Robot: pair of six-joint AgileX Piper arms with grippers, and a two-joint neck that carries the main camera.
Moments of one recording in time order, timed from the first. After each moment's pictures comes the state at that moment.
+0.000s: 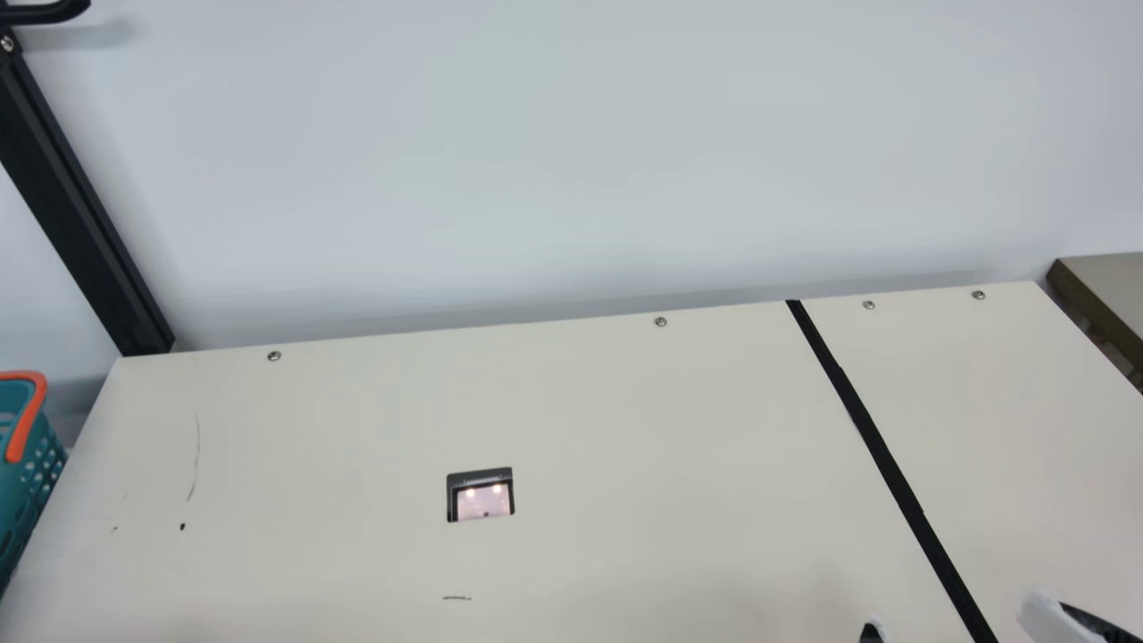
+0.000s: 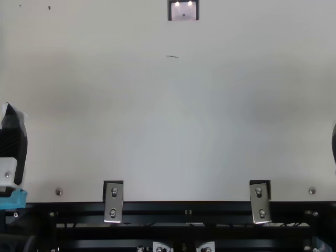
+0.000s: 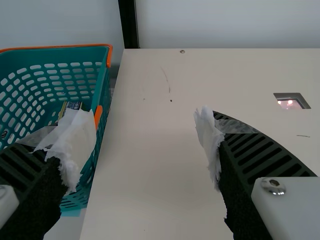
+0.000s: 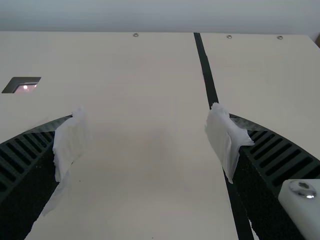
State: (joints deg) left arm -4.0 13.6 -20.3 4.8 38.2 -6.4; right arm -4.0 13.5 -20.2 4.9 38.2 -6.5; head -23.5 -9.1
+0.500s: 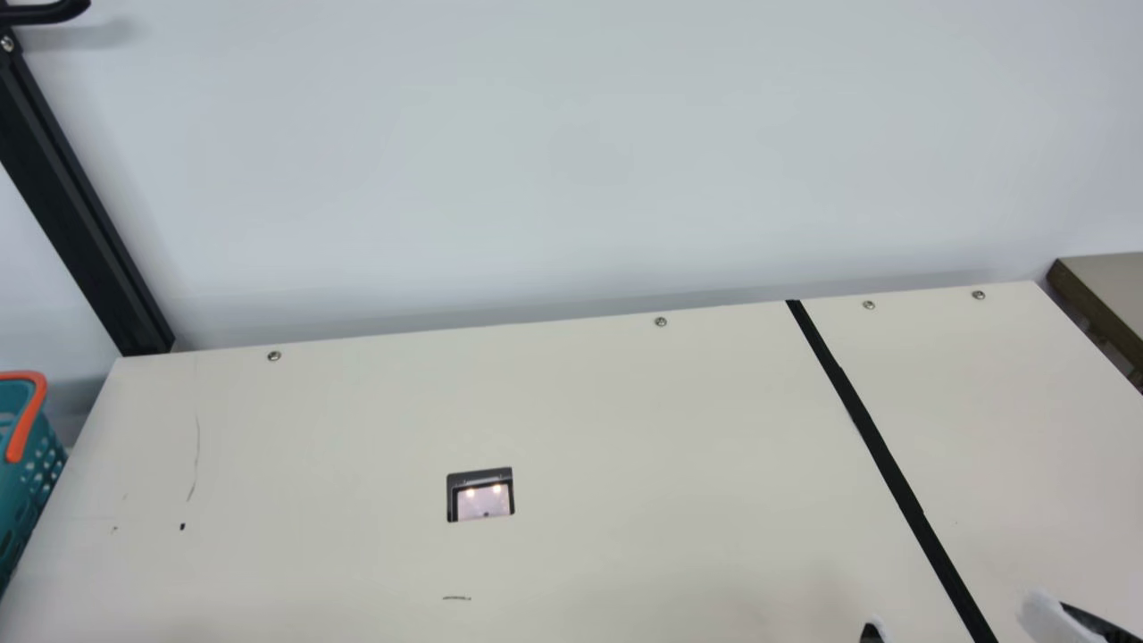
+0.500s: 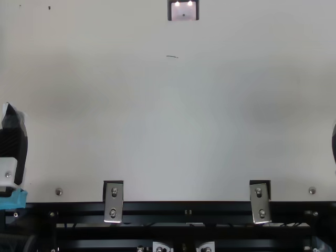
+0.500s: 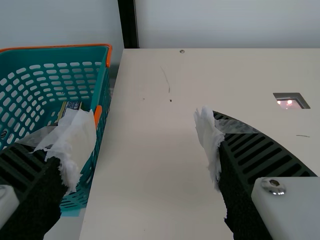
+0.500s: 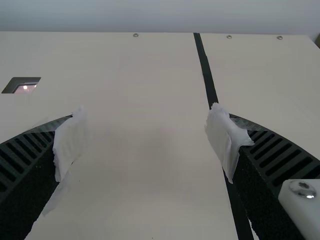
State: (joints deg) left arm -4.0 13.6 -20.3 4.8 38.2 -6.4; right arm -4.0 13.5 -20.2 4.9 38.2 -6.5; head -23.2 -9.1
